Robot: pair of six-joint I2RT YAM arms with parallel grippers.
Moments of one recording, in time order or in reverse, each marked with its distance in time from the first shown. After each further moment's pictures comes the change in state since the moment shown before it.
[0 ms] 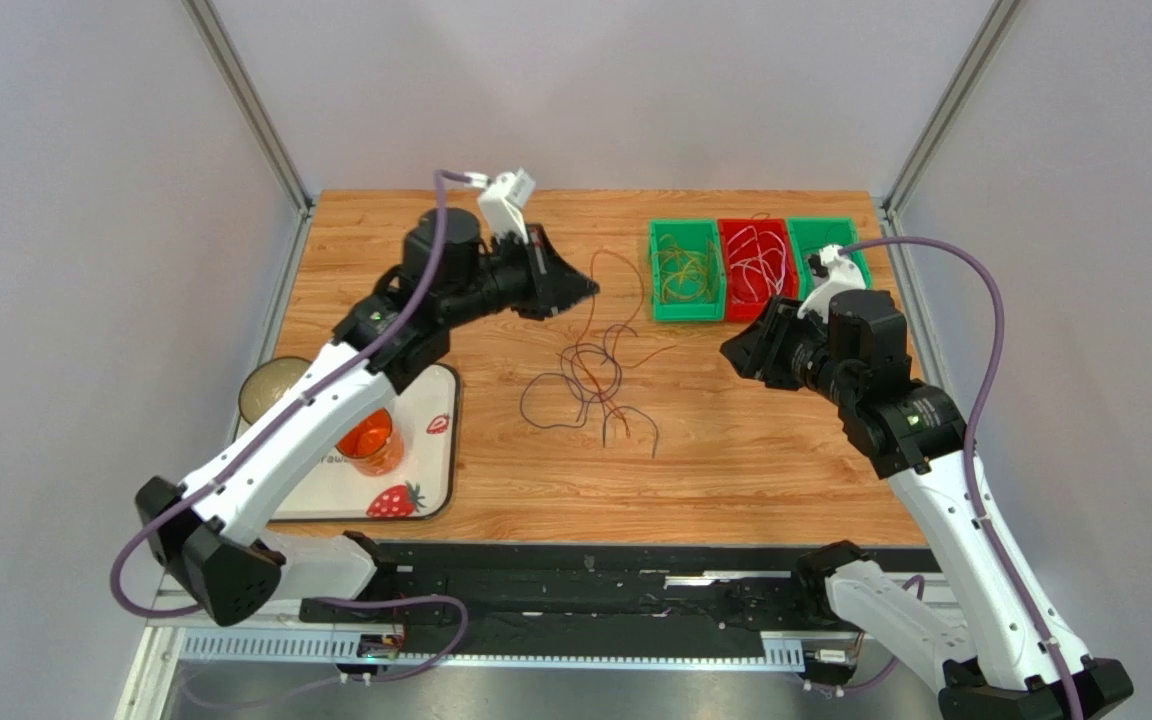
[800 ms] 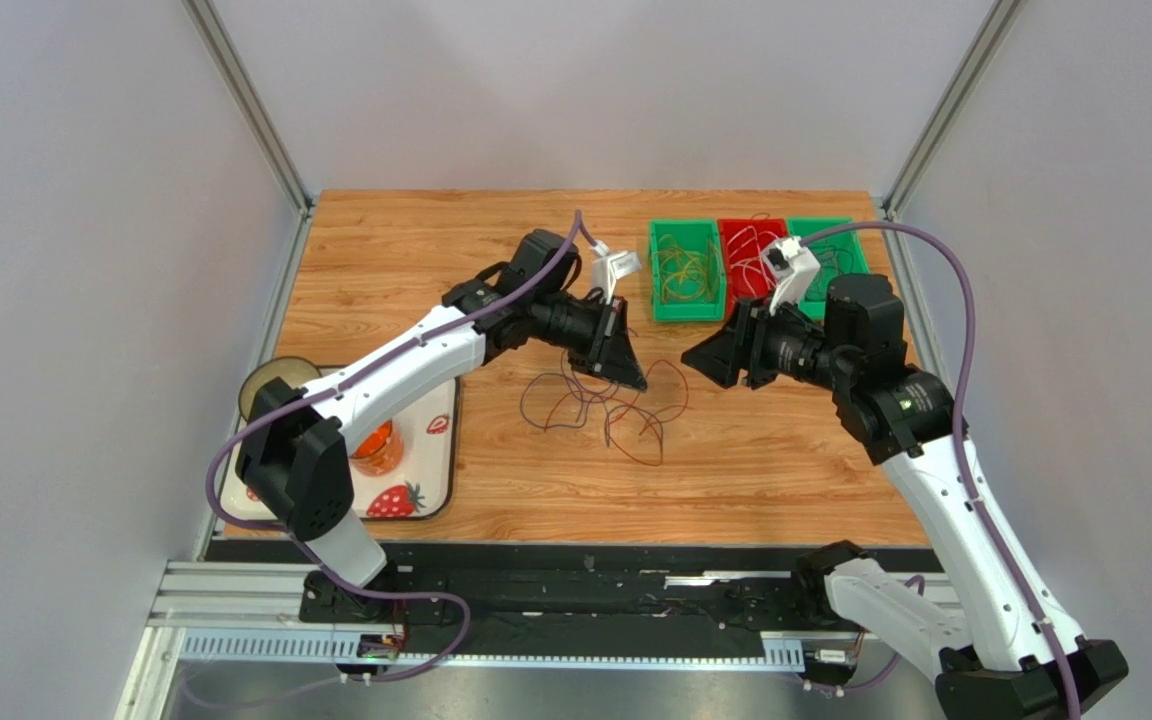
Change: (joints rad) left arm -0.048 0.364 -0.022 -0.120 0.490 0.108; right arm 0.000 0.055 0.022 0.084 -0.375 -0.149
